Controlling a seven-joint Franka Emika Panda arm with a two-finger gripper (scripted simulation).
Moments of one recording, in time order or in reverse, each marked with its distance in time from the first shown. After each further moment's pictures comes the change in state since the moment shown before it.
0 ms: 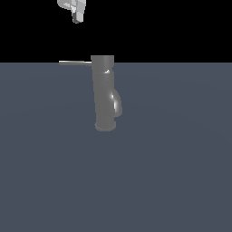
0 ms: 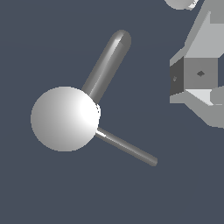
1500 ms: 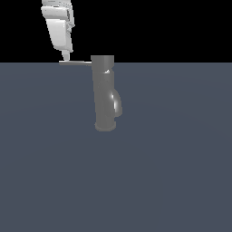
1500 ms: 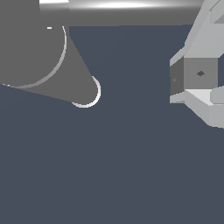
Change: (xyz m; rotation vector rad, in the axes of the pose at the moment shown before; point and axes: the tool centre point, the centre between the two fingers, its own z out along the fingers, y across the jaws) arm 0.015 -0.128 0.110 -0.001 0.124 0.494
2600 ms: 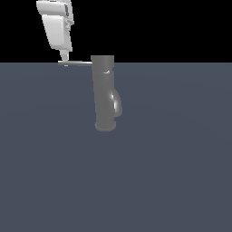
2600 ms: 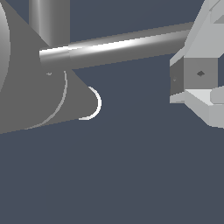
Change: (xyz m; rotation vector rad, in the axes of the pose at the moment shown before) arm 0.001 0.037 0.001 0.005 0.000 0.001
